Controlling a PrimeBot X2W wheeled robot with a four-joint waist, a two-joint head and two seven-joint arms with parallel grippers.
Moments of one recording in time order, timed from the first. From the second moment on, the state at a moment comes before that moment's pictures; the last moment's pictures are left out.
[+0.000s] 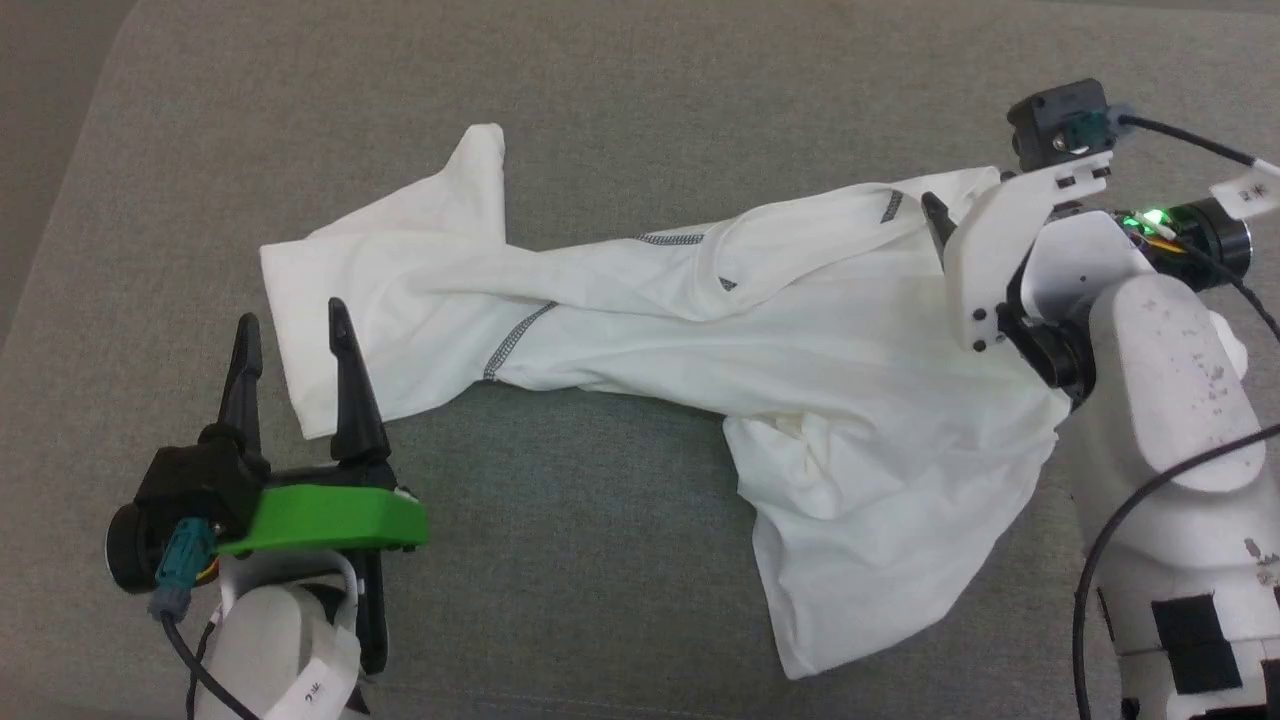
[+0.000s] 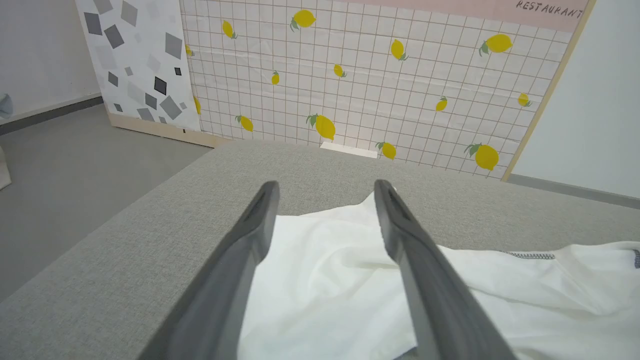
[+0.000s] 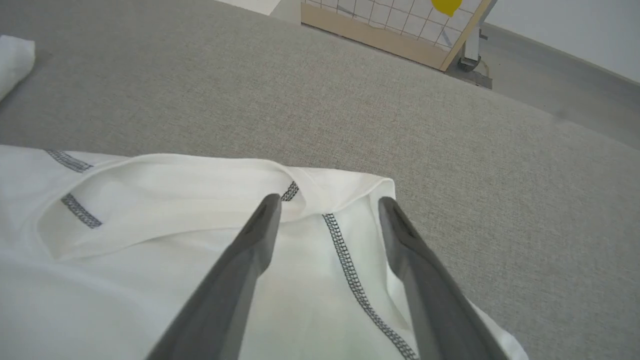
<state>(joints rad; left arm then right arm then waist) -0.17 0.07 -0.01 0.00 -0.22 0.09 -0.26 -0.72 -0.07 0.01 0.47 -0.03 0.13 0.52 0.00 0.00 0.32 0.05</state>
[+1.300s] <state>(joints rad) -0.27 0.05 -0.08 0.06 -0.23 0.04 -0.26 -1.10 -0.05 -0.19 0.76 -0.12 0.13 0.27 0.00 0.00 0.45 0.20</state>
